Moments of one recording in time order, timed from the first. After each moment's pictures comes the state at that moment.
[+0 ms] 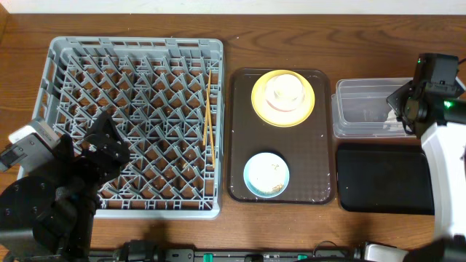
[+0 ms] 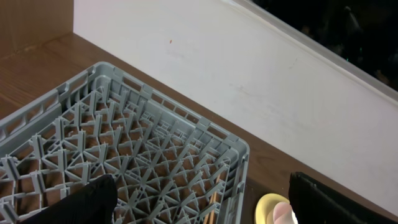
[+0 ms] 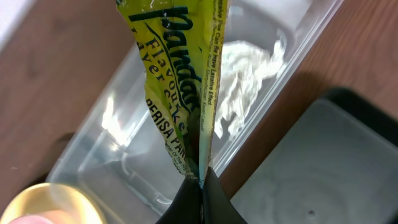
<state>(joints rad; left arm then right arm) 0.05 0.67 1.28 -0.92 -0.08 -0.51 -0.17 1.47 1.26 -0.84 0.23 0.77</state>
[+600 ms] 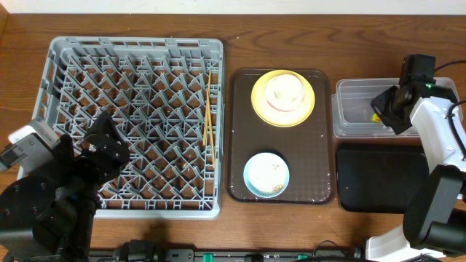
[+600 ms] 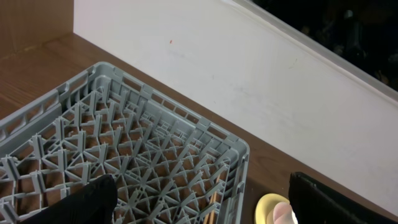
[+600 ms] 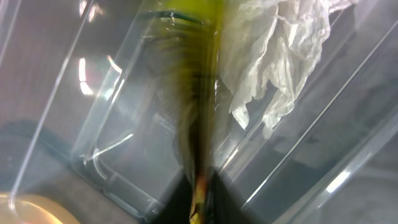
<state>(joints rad) 0.05 0.67 1.28 -0.92 -0.08 -0.51 -0.20 1.73 1.25 -0.77 0.06 0.82</state>
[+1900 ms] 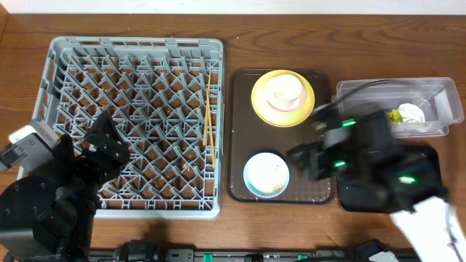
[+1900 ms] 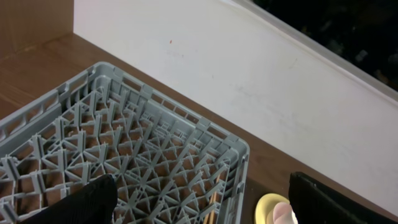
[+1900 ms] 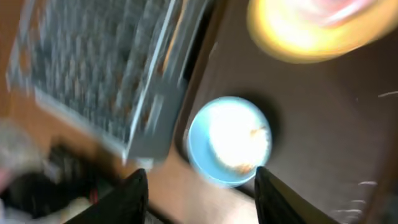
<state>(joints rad) 0.05 0.67 1.28 -0.92 -0.08 -0.51 0.42 1.06 1.07 -0.96 -0.40 0.30</state>
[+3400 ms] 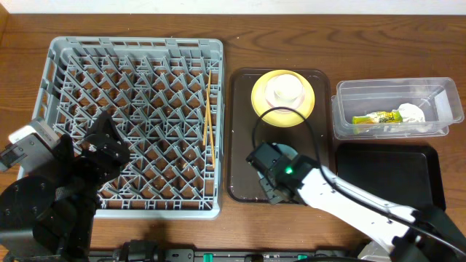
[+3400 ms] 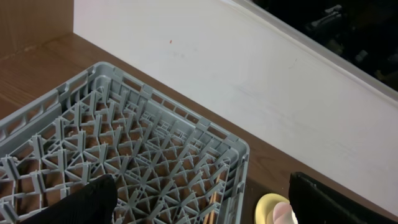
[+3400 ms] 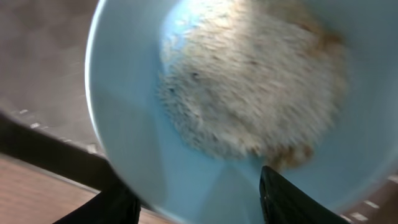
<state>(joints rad) 0.05 0.67 1.28 -0.92 -0.08 -0.51 0.84 1.51 0.86 -0.79 0.15 0.40</state>
